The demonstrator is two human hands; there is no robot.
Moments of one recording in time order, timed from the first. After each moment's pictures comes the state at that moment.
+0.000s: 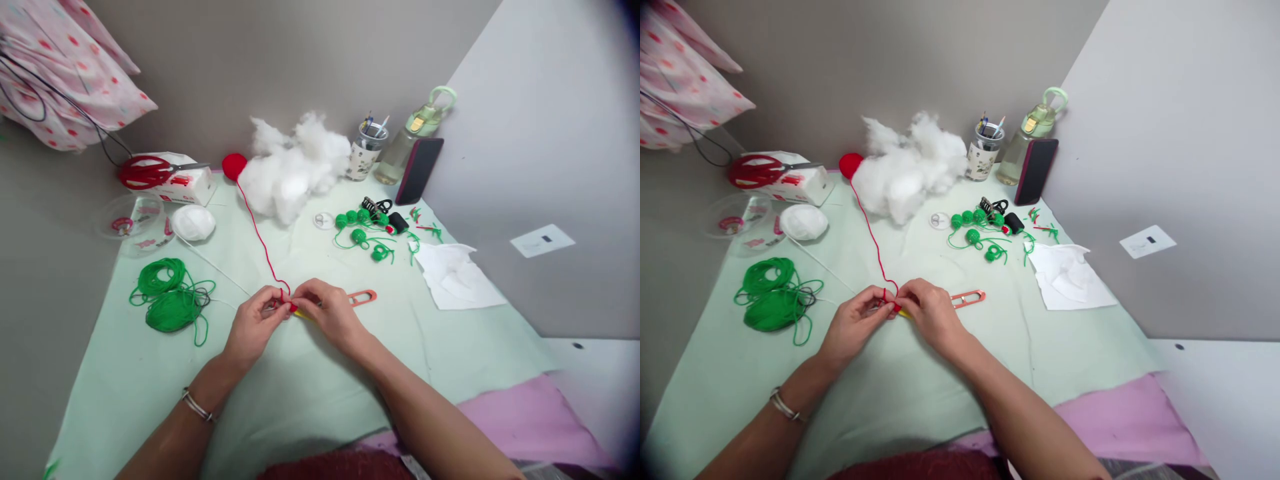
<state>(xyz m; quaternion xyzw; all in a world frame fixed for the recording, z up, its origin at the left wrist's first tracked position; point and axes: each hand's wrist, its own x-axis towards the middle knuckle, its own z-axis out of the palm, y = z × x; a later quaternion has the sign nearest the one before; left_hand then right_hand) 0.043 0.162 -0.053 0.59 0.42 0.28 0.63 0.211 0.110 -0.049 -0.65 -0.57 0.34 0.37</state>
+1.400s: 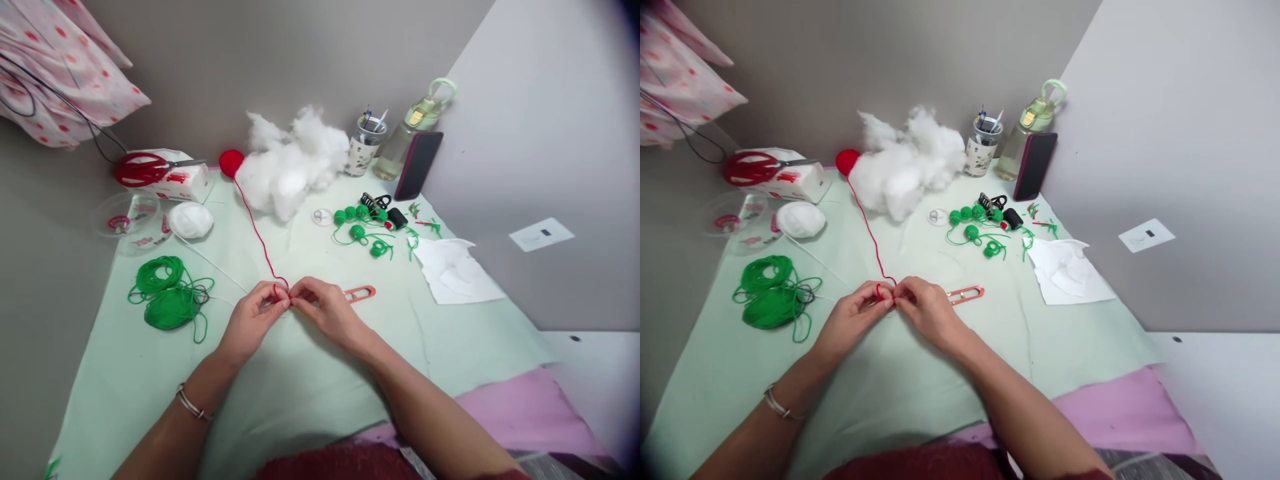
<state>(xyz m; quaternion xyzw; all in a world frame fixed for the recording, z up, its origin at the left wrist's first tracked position) 0.036 0.167 -0.052 0.62 0.40 0.26 0.62 0.210 0.107 -0.046 -0.61 -0.56 0.40 0.38</state>
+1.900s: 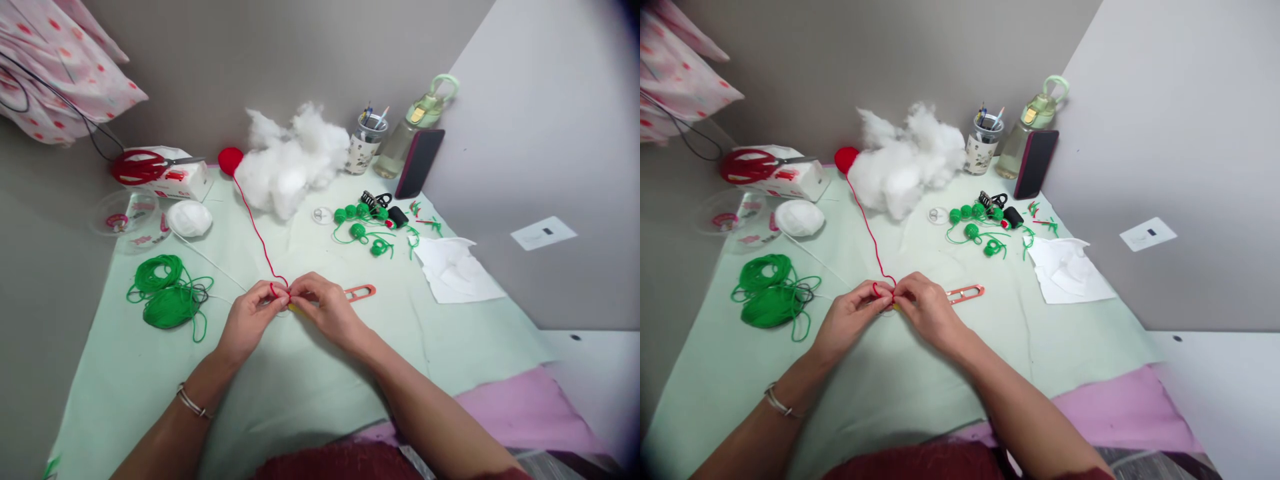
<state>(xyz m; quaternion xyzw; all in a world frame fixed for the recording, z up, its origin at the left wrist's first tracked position) 0.037 0.168 -0.056 0.61 0.40 0.27 0.63 0.211 0.106 -0.052 -0.59 -0.59 0.37 0.41</state>
